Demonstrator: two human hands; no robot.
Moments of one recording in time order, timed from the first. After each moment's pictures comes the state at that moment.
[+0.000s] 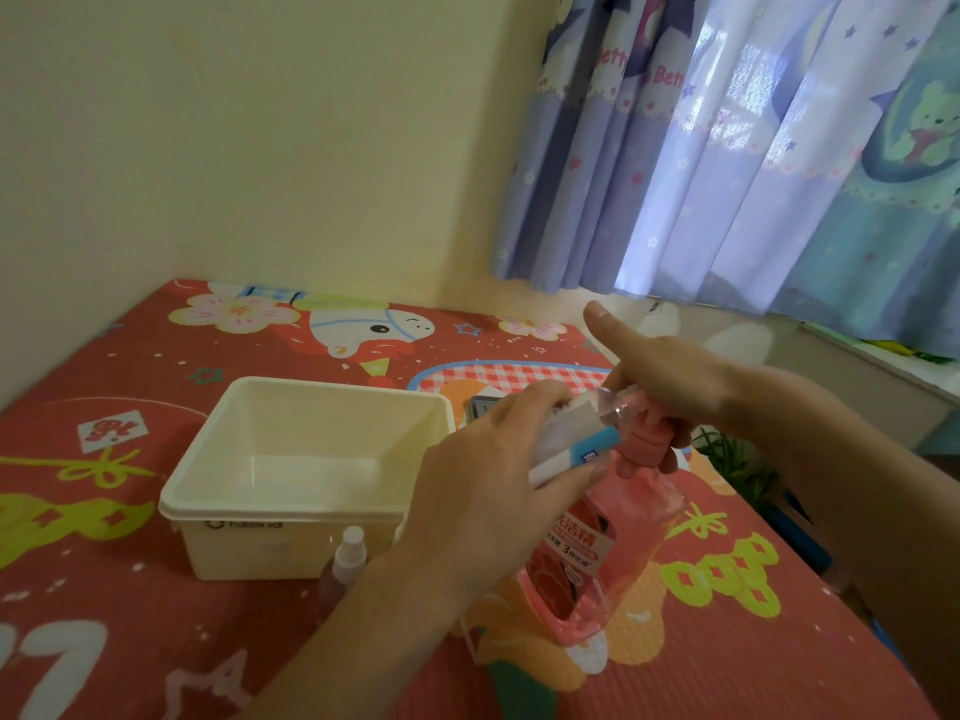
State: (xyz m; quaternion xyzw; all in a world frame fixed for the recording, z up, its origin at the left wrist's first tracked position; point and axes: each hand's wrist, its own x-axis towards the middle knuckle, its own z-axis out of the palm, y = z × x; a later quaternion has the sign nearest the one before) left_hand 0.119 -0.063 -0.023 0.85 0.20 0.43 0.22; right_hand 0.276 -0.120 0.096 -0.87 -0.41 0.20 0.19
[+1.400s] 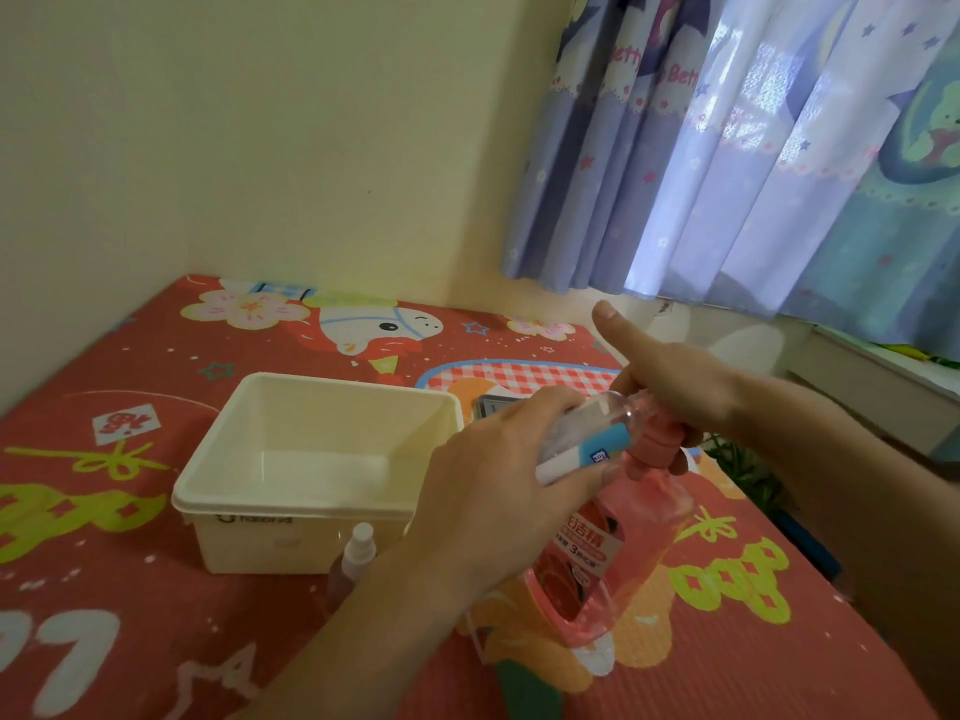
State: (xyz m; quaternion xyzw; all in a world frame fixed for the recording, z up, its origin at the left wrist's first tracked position) left_hand 0.116 -0.064 -0.021 0.84 0.19 0.42 0.28; right_hand 0.277 -0.119 0.090 -0.88 -0.41 0.17 0.18
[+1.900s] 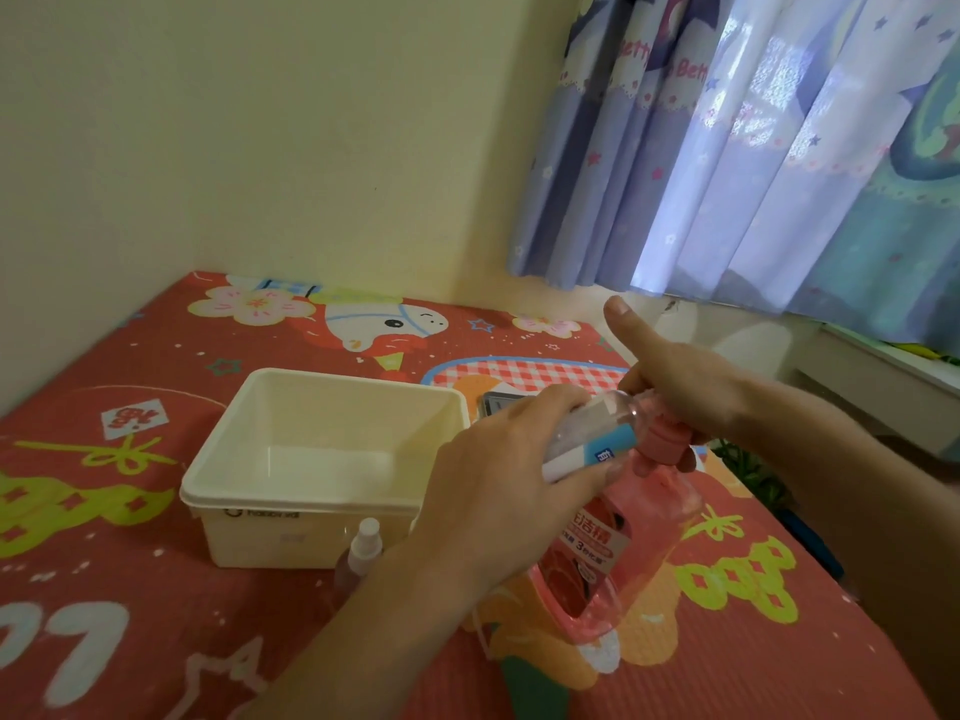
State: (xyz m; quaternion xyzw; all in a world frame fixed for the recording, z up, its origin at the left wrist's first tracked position) left_hand 0.117 -0.062 -0.022 0.85 0.19 0.43 0.26; right_hand 0.269 -0.120 0.088 -0.87 -0.42 0.14 0.21
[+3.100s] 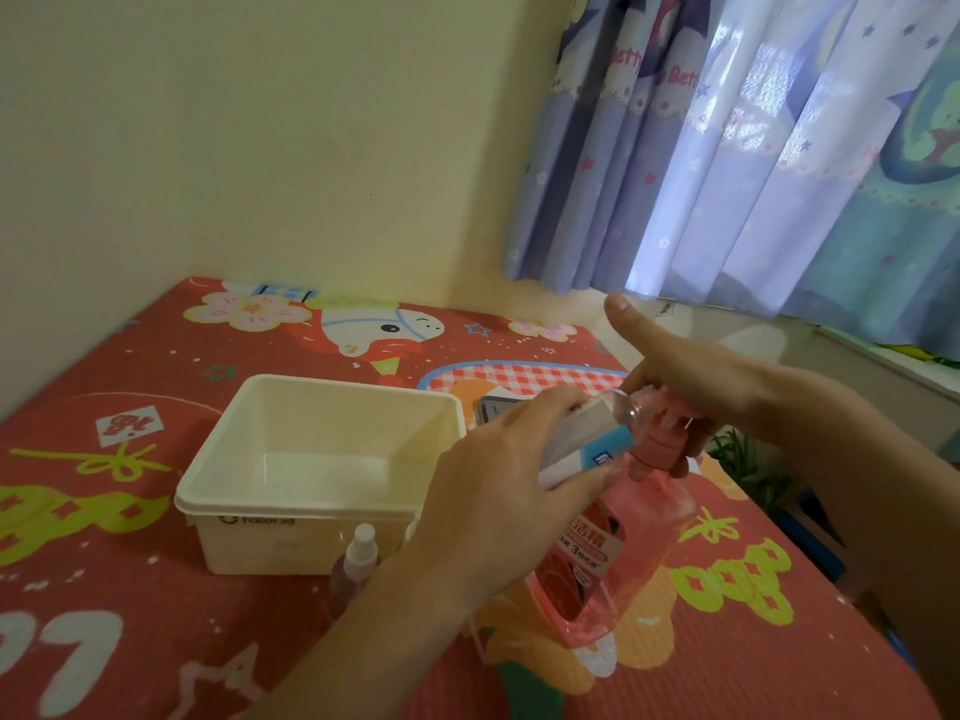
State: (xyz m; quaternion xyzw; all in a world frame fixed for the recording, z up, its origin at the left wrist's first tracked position) left_hand 0.118 -0.064 -0.024 0.84 0.18 0.43 0.27; right_hand 0.274 -0.127 0.100 -0.87 -0.40 0.20 0.20
